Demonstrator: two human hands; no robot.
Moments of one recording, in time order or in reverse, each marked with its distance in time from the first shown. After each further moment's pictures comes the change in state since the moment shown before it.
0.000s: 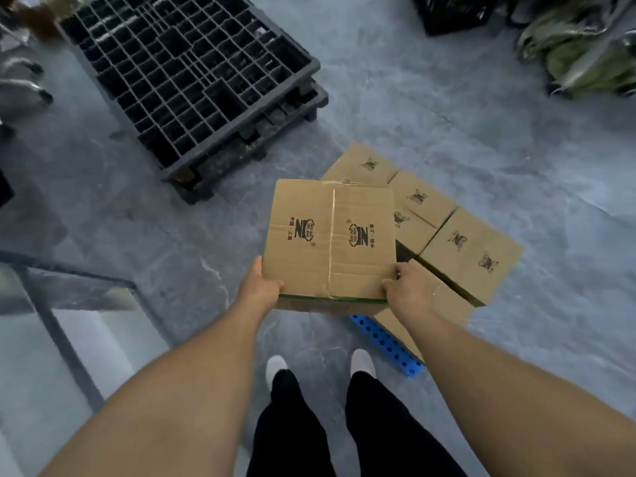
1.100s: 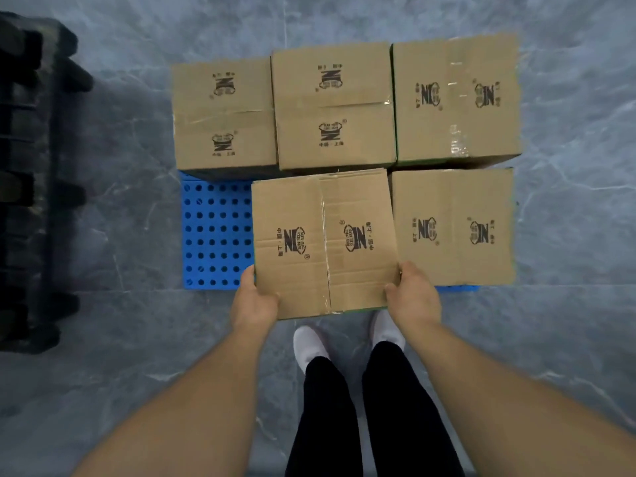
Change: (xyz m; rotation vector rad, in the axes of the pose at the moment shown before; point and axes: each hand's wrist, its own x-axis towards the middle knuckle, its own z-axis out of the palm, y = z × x) left_hand 0.313 -0.034 0.172 0.640 -0.392 0.167; right_hand 0.185 0.098 0.199 0.125 0.155 0.611
